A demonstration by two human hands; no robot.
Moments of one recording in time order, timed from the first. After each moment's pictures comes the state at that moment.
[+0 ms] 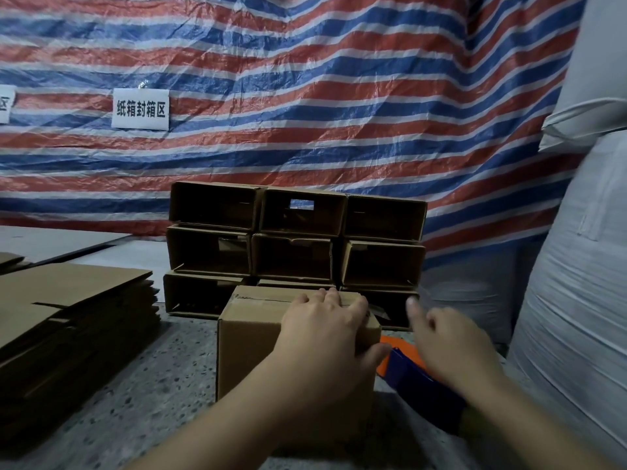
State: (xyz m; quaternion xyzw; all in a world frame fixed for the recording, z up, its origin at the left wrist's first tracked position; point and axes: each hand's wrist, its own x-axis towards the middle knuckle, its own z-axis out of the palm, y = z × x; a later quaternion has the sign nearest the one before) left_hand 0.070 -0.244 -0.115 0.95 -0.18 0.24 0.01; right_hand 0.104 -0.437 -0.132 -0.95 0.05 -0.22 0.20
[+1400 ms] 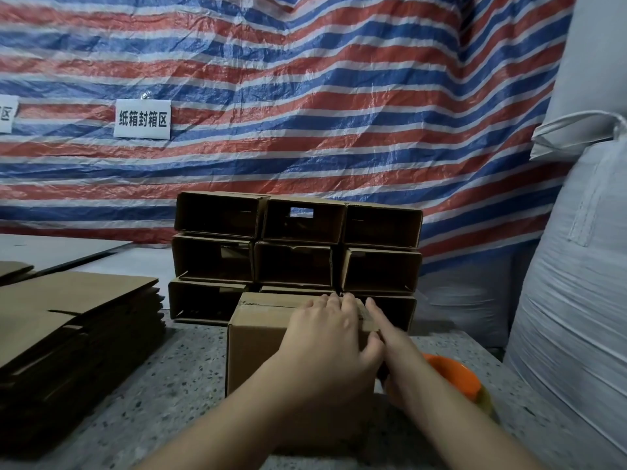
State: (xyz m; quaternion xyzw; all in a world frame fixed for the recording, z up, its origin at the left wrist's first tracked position) left_hand 0.064 -0.243 -0.109 0.95 -0.18 0.26 0.04; right_hand 0.106 -0.367 -0.136 -0.68 0.09 0.02 0.73
